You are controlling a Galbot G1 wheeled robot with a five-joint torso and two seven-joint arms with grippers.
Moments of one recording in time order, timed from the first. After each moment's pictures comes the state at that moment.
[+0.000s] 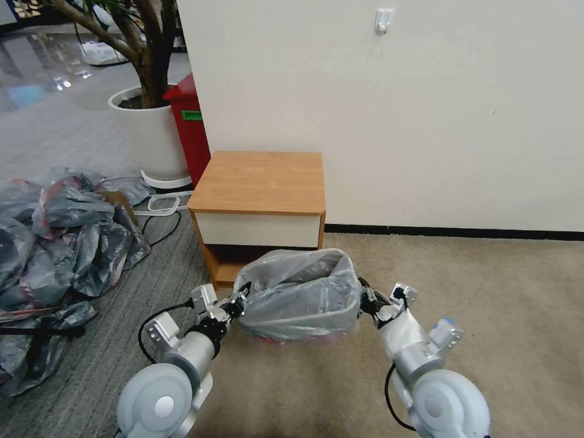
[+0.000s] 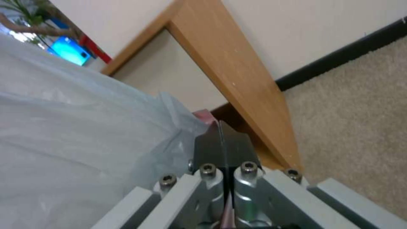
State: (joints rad) left arm 1.50 -1.20 -0.42 -2.25 -1.17 0.37 -0.39; right arm -1.51 1.44 0.43 2.08 0.69 -0.31 0.03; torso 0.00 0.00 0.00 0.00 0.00
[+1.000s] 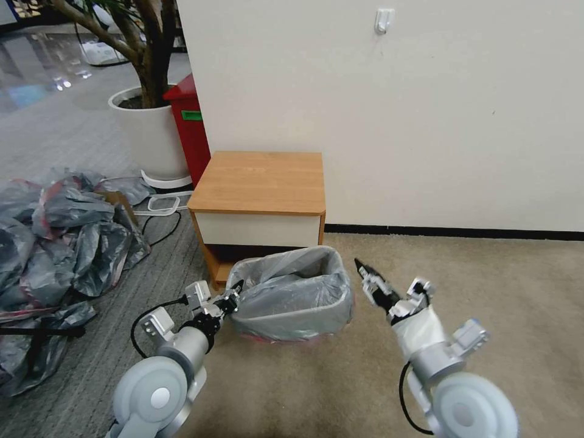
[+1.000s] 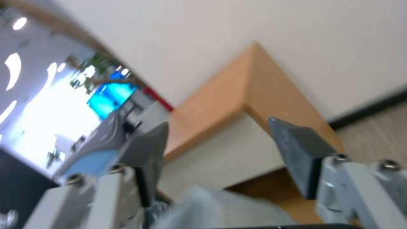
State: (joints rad) left arm 1.49 -1.16 -0.41 -2.20 -1.05 0.38 -0.39; right arm -1.51 1.30 0.49 2.34 0.98 -0.31 0.11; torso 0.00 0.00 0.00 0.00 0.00
